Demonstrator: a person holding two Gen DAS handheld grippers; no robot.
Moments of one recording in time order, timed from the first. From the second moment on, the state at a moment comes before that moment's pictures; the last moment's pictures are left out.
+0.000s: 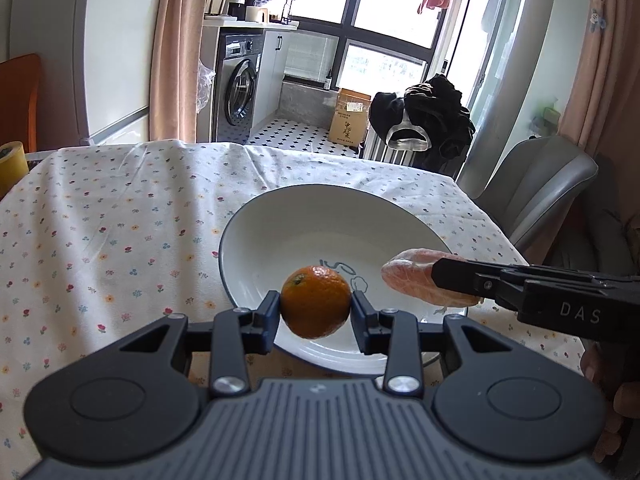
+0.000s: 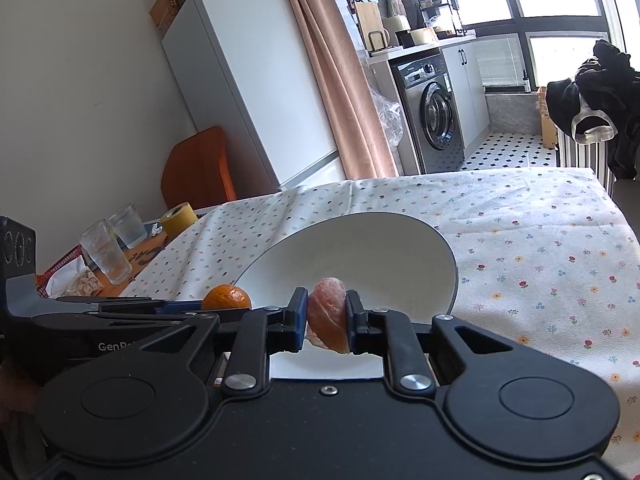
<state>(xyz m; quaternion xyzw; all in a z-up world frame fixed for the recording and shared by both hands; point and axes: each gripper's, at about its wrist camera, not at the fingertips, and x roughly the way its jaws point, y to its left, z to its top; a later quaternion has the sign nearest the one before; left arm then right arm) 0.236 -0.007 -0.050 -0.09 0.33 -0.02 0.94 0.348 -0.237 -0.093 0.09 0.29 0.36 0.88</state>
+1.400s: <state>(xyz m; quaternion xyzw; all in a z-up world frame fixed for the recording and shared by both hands) 0.159 0.014 -0.046 -0.10 0.30 0.02 0.95 0.284 -0.239 -0.092 0.08 0.30 0.37 0.87</state>
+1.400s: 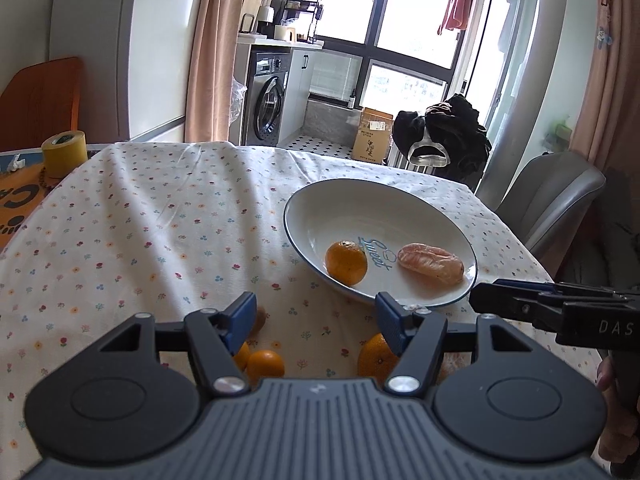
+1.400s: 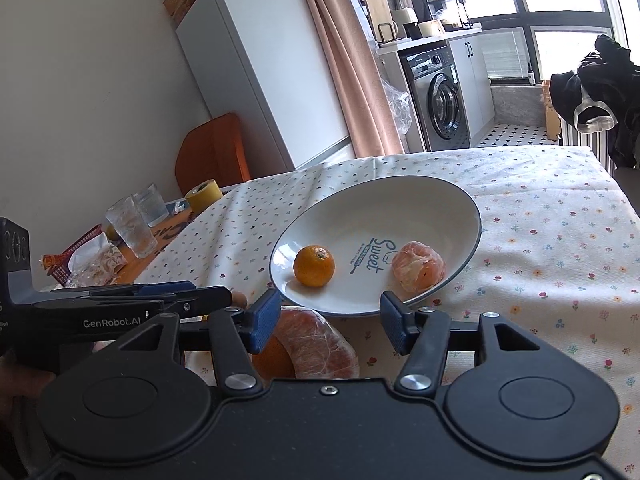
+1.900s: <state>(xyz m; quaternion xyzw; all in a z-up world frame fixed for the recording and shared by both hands) 0.141 0.014 -0.060 -0.10 0.31 0.02 0.94 0.254 -0.231 -0.091 0.07 0.30 0.35 0.89</state>
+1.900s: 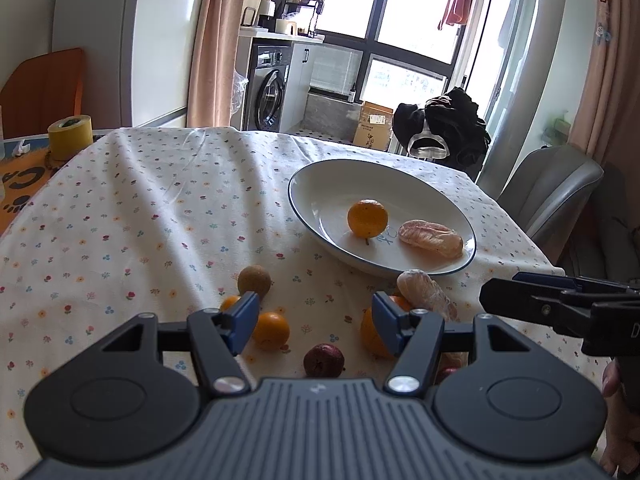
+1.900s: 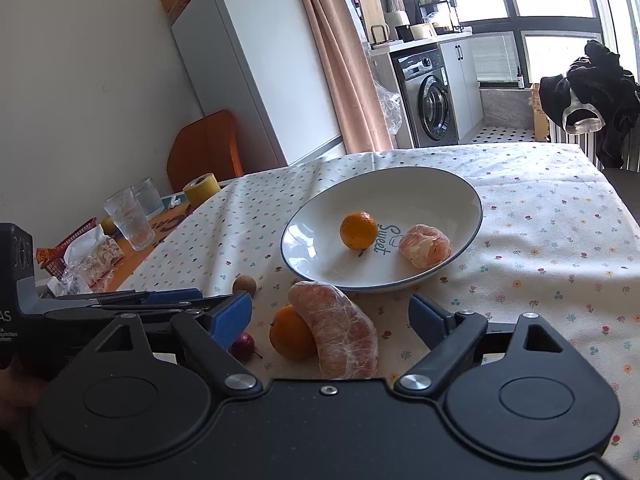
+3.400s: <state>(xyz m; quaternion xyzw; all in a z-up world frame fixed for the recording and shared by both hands) 0.140 0.022 -0.091 -0.12 0.34 -0.02 0.93 0.255 -0.189 -0.120 0.01 0.35 0.26 0.90</state>
